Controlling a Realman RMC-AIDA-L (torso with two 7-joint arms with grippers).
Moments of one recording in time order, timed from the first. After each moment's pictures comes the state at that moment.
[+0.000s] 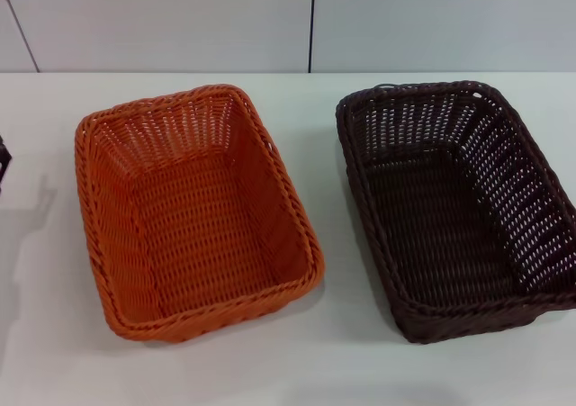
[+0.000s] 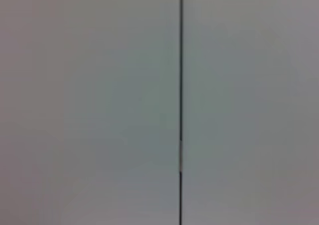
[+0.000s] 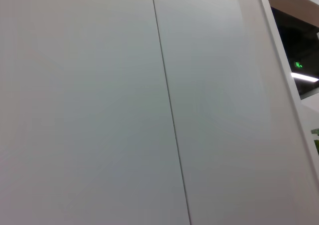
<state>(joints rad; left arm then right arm) -0.30 -2.07 -1.28 -0.25 2.54 1.10 -0.09 0.21 2.09 -0.09 0.23 -0.71 -1.78 0.08</state>
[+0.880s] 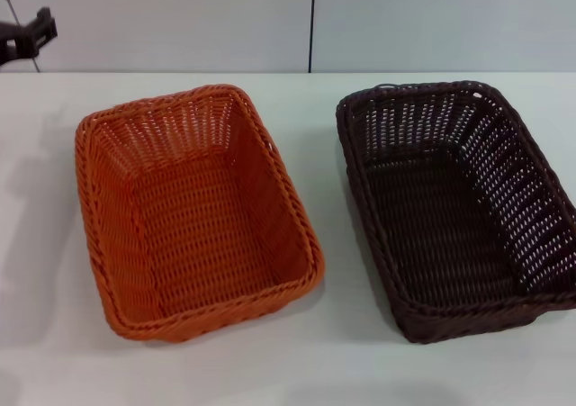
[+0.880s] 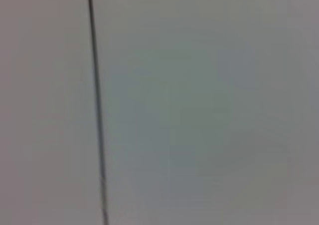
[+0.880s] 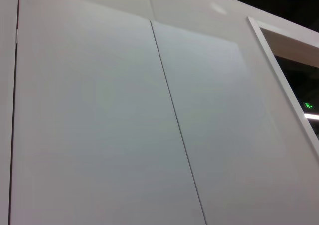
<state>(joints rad) -0.22 -2.03 -1.63 -1.26 2.74 -0.09 0.17 0.28 2.08 -0.06 0.22 -0.71 -1.91 0.13</state>
